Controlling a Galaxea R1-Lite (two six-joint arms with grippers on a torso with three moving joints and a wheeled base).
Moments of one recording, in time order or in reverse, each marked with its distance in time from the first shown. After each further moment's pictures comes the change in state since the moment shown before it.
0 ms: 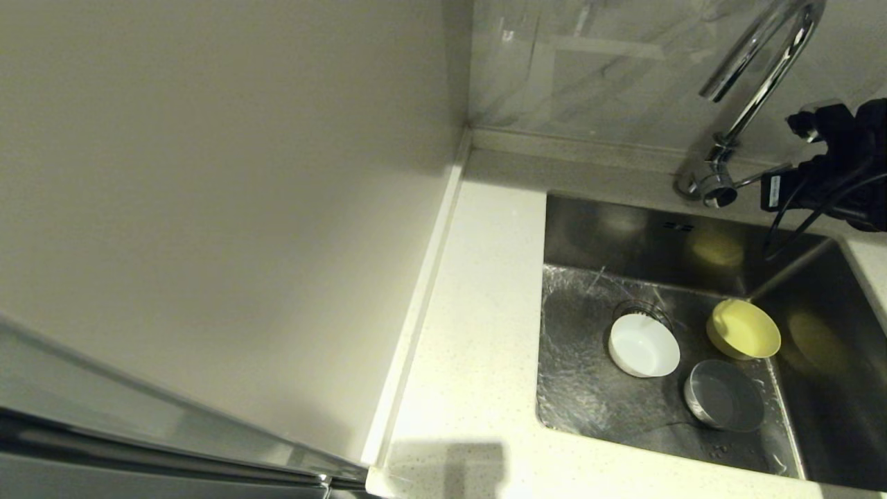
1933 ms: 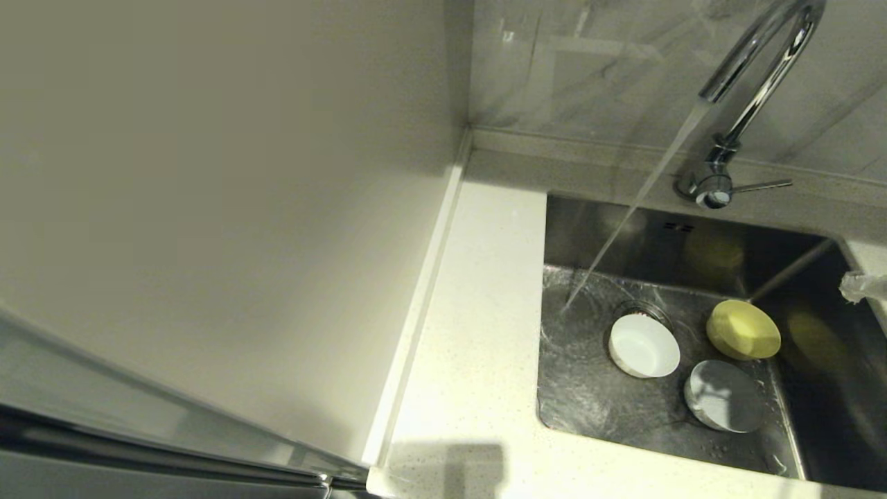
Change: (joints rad) left arm 0.000 0.000 0.000 0.000 0.000 0.000; right arm -0.264 -0.489 0.558 0.286 0.463 0.063
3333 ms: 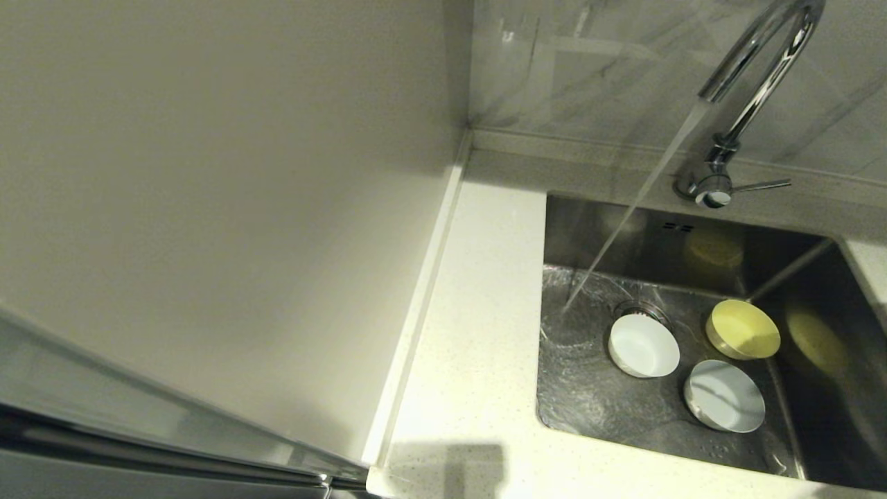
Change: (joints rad) left arm 0.000 0.000 0.000 0.000 0.000 0.000; right arm -0.284 -0.166 -0.168 0.220 0.076 0.761
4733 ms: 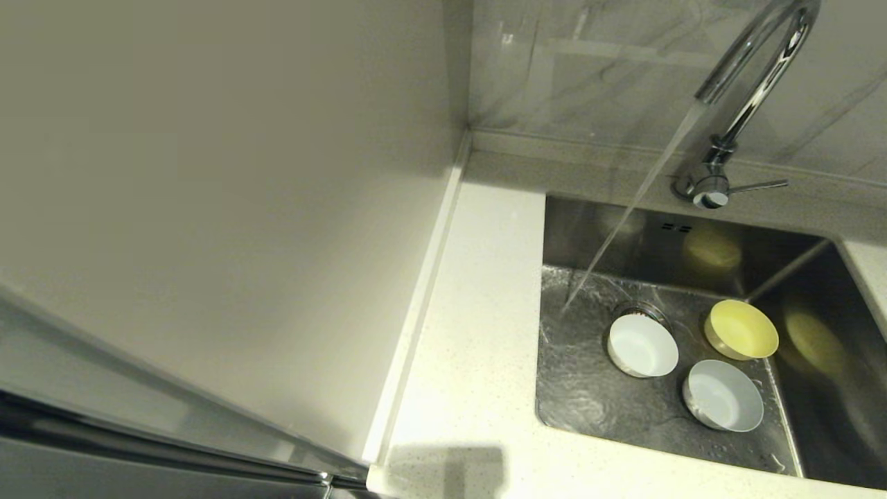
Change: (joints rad) left arm 0.000 0.000 0.000 0.000 0.000 0.000; right arm 0.777 -1.259 1.024 -0.215 -0.549 -0.527
